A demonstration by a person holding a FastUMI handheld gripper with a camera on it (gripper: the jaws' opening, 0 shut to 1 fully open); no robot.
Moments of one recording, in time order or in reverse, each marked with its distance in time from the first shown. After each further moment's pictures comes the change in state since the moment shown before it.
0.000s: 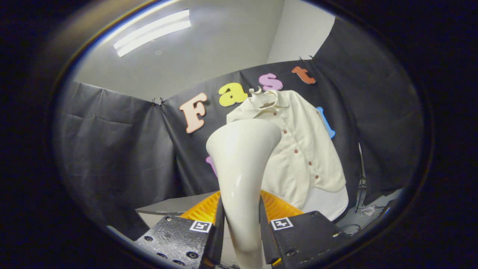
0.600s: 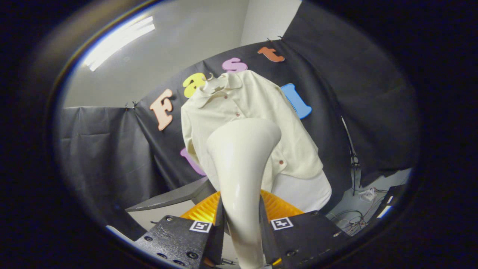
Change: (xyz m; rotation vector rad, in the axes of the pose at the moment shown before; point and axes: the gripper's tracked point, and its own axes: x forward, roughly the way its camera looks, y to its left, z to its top) arm 0.010 -0.136 -0.022 0.147 0.124 -0.040
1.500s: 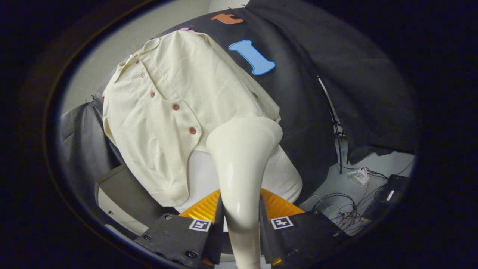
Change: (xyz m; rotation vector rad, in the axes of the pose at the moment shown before) arm 0.105 -0.224 -0.104 0.132 0.263 -0.190
